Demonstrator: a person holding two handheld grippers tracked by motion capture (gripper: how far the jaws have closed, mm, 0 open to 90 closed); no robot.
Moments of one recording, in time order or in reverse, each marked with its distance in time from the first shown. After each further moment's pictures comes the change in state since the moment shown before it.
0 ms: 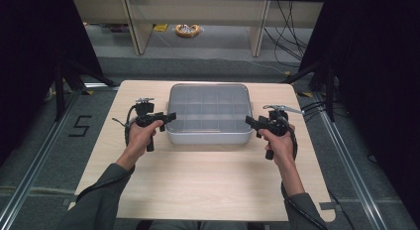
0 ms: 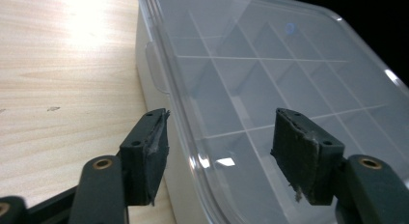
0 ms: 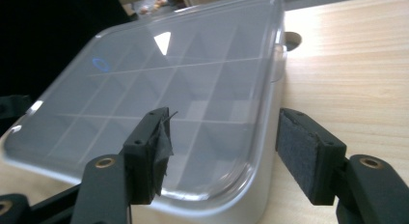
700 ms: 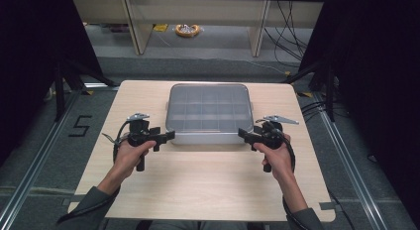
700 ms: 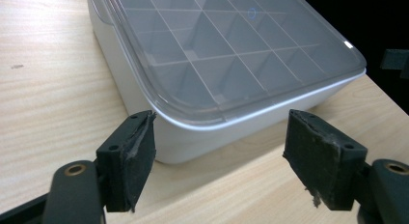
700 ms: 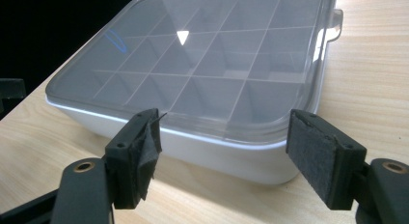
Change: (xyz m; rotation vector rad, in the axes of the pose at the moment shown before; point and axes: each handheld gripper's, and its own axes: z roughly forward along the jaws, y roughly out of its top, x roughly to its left) left arm -0.015 -0.041 -0.046 0.046 -0.127 0.095; right arm 0.024 -0.026 -0.015 0.056 0.058 -0.101
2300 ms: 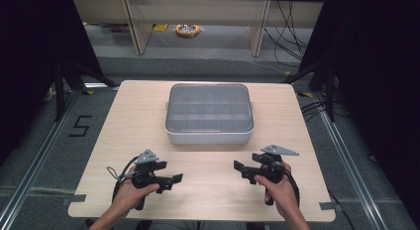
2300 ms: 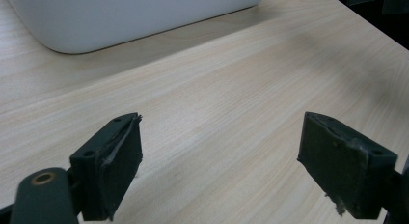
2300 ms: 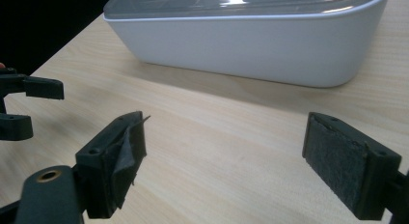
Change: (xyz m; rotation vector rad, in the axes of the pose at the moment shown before) left arm -0.045 -0.090 -0.022 0.087 -0.111 0.168; right arm 0.031 -0.070 -0.039 0.061 0.066 -0.056
